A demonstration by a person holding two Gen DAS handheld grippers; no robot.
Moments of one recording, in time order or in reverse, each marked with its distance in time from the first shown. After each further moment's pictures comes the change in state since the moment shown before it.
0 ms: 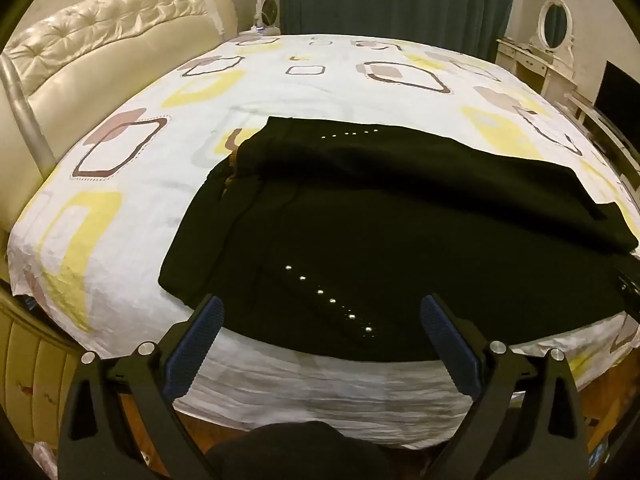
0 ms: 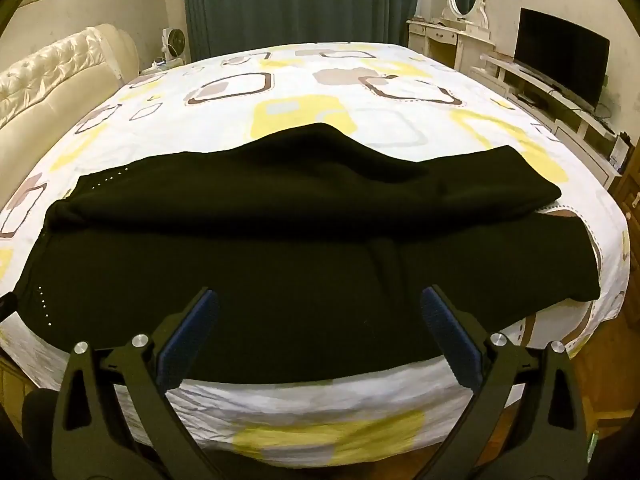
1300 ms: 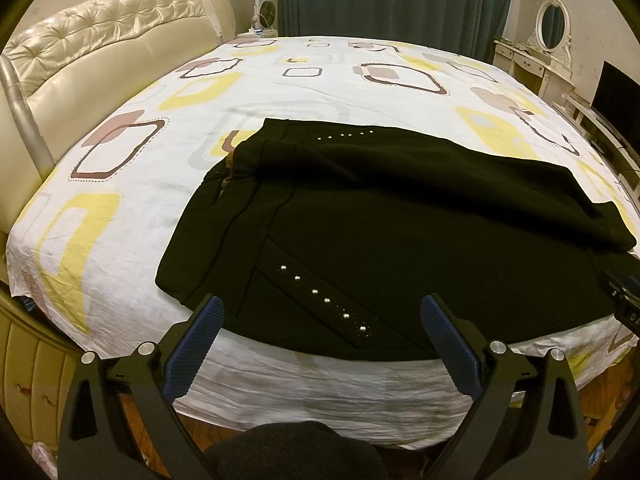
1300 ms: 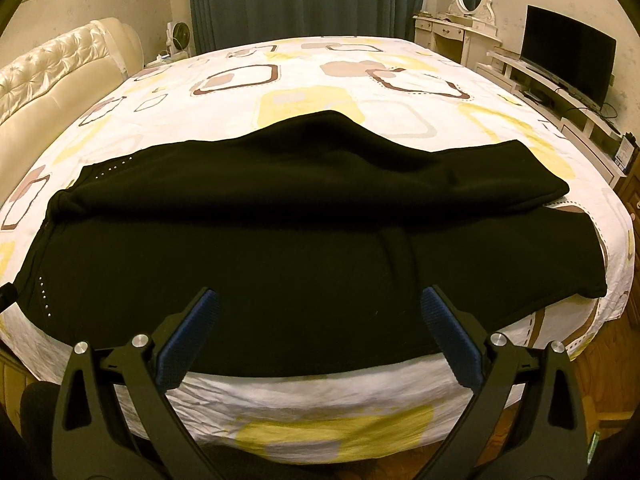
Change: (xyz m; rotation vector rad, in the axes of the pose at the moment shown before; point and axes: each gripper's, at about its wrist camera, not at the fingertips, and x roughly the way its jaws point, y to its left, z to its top) left arm -0.001 0.003 0.000 -0.001 -0.006 -0.009; right arm 0.005 0.009 -0.008 -0.014 0.017 0.006
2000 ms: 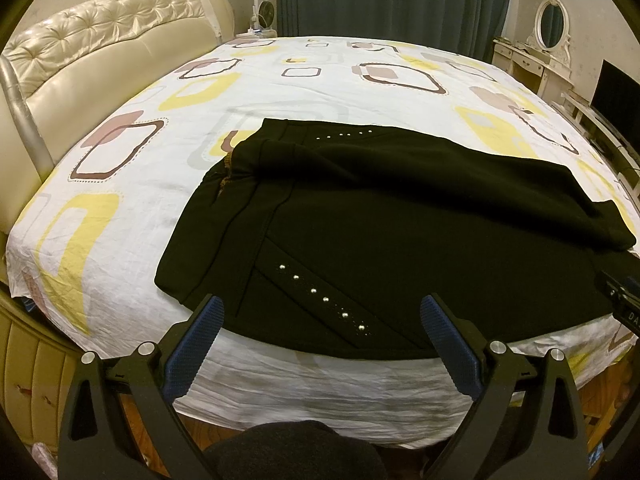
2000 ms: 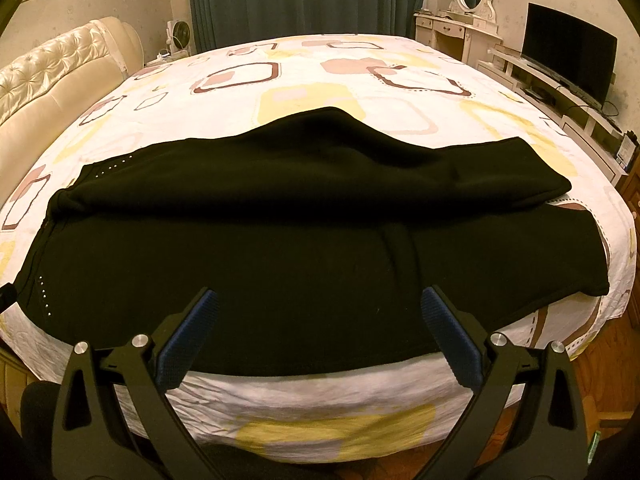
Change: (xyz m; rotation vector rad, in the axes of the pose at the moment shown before) left arm -0.001 -0.001 0.001 0.001 0.004 -0.006; right arm 0.002 0.002 -0.002 0.002 0.009 0.006
